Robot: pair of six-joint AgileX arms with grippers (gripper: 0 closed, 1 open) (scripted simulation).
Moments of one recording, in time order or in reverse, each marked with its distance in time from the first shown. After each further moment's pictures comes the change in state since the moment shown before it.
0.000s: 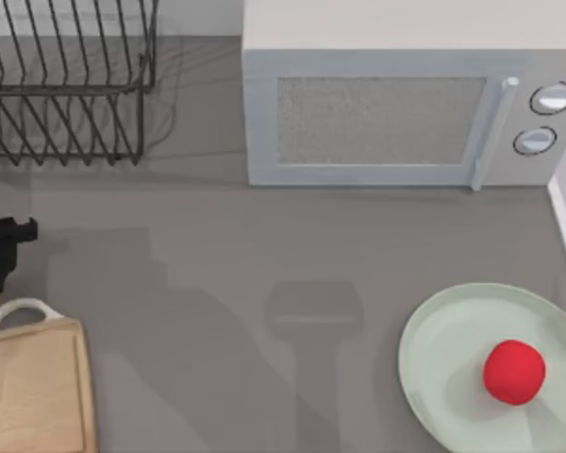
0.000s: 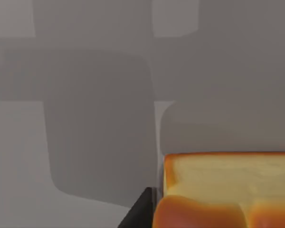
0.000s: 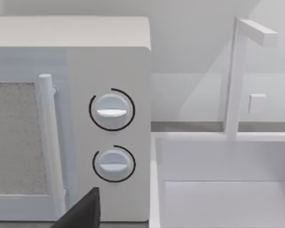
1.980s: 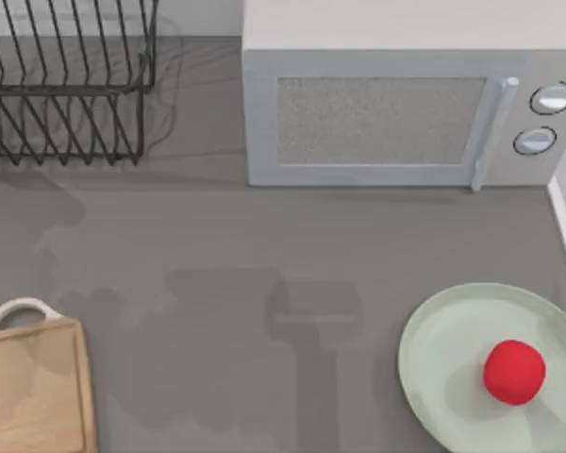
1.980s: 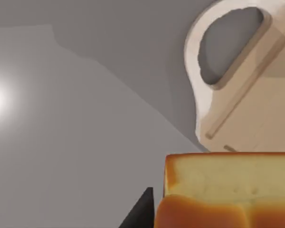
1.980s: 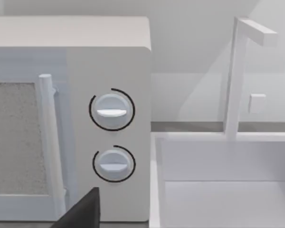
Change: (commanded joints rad) left arm -0.014 -0.321 0.175 -0.505 0.061 0.922; right arm 0.000 0.000 0.000 0.000 0.000 0.000
